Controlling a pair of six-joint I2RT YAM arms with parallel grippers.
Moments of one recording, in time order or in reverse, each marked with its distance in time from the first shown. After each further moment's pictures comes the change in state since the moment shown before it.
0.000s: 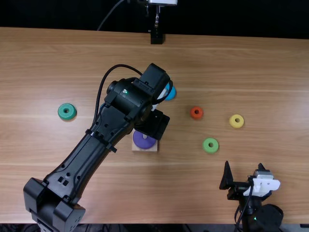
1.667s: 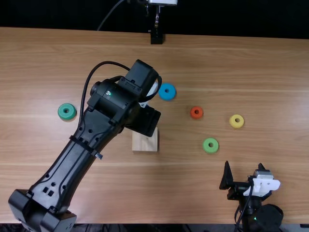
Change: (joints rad) left arm 0.039 -0.072 -0.010 0.000 0.000 0.001; right arm 0.000 0.000 0.000 0.000 0.000 -0.001
